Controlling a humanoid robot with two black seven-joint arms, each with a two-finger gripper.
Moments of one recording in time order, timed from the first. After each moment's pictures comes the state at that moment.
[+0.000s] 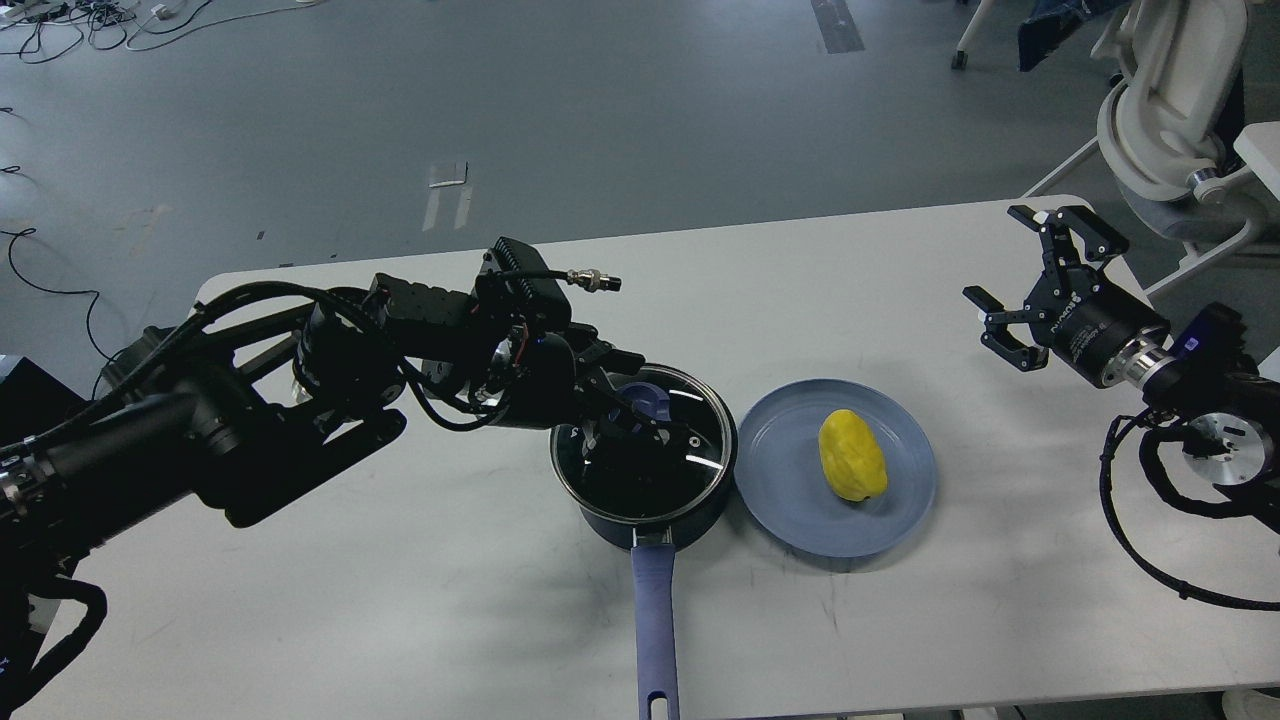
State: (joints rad) left arm -1.06 0.43 -0.26 -1.26 2.00 -0.44 -0.49; right arm 0.65 -0.53 0.32 0.70 0.02 0.49 0.49
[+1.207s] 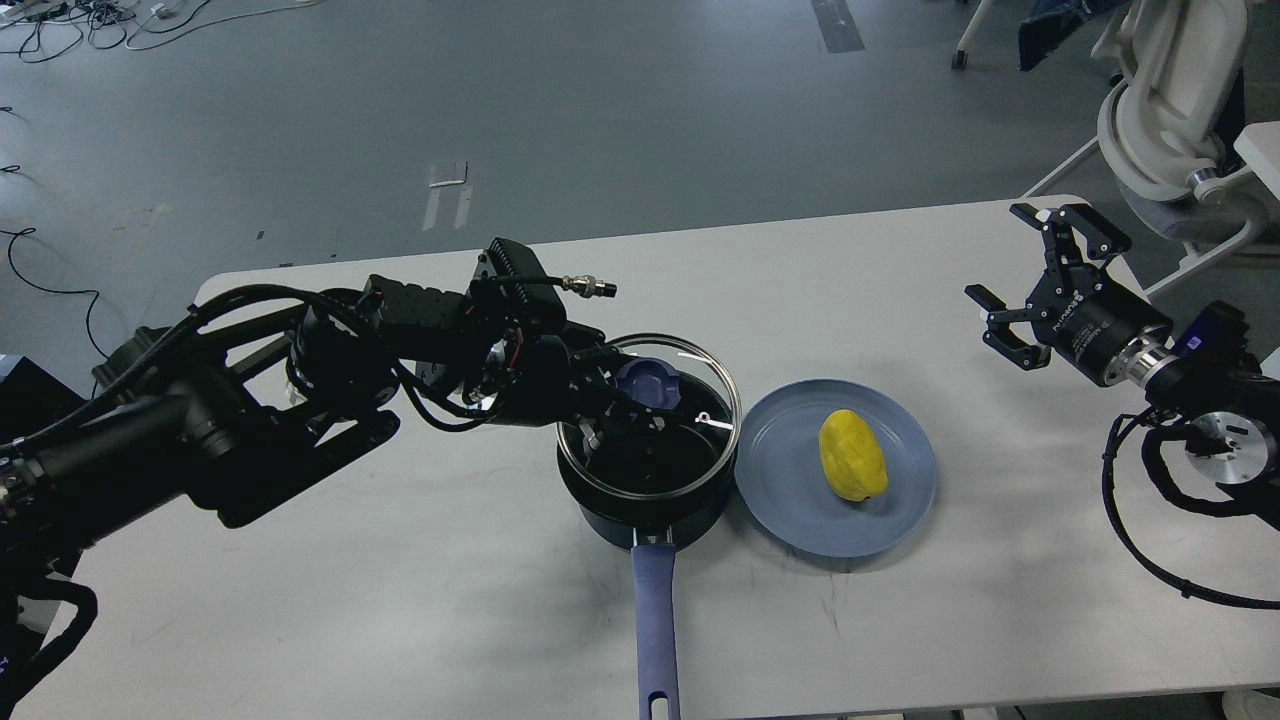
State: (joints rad) left arm -1.08 0.46 -0.26 -1.29 2.03 -0.42 -0.49; right arm 0.65 -0.53 0.32 0.70 0.02 0.49 0.49
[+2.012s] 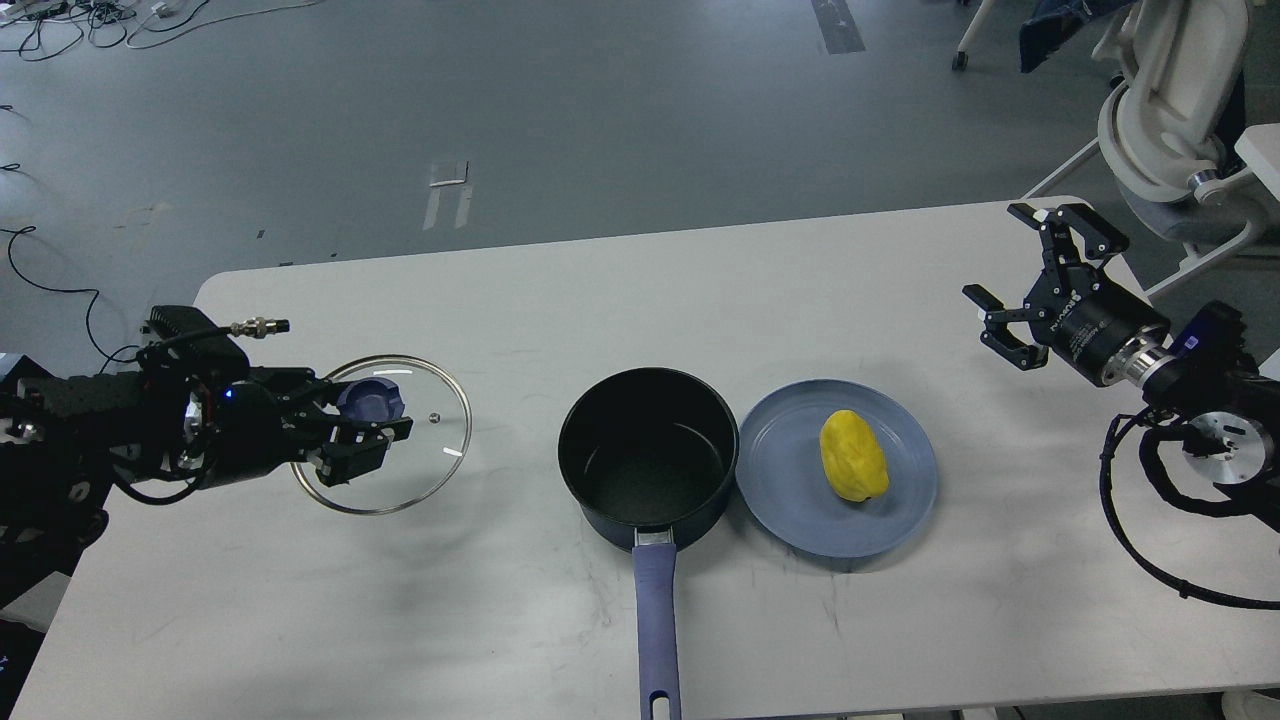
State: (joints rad) left arm -0.80 0.97 -0.25 -1.28 1.89 -0.13 -0.49; right arm 0.65 -0.53 0.32 0.70 0.02 0.49 0.49
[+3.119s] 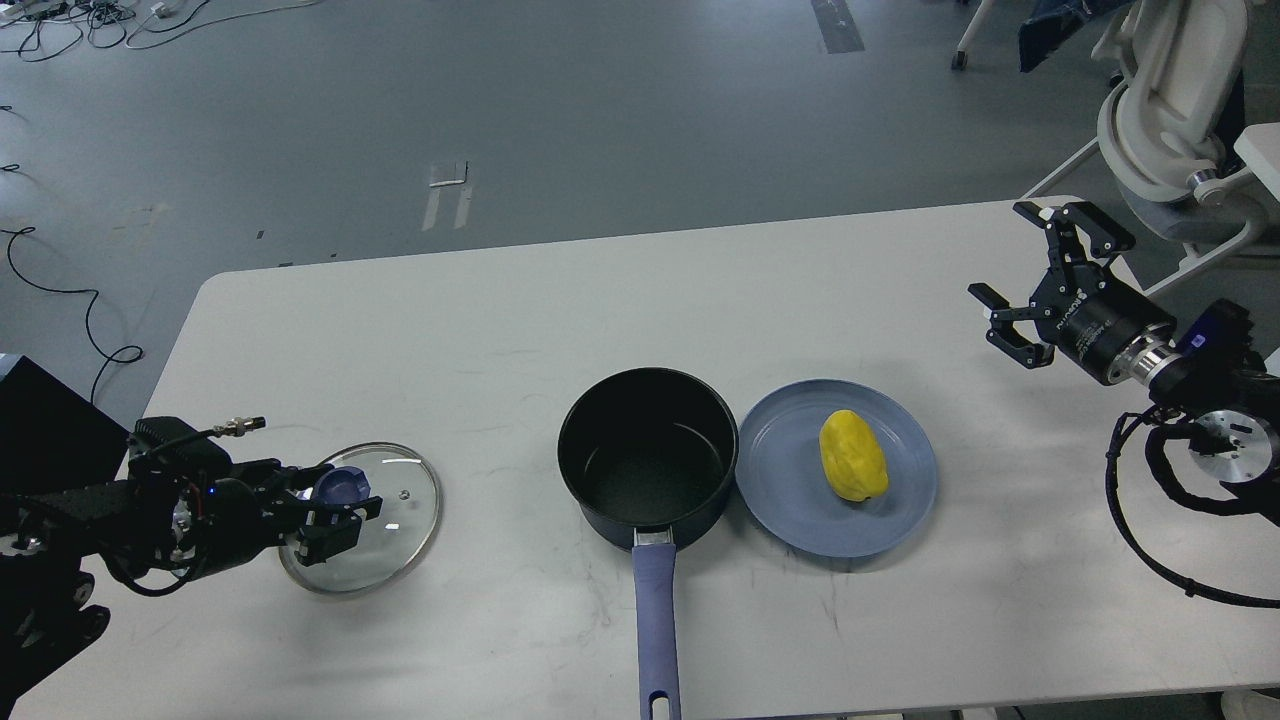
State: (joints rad) left arm -0.63 0.91 -0.25 -1.11 1.89 -0.02 -0.49; right arm 0.65 -0.54 0.32 0.70 0.02 0.49 0.49
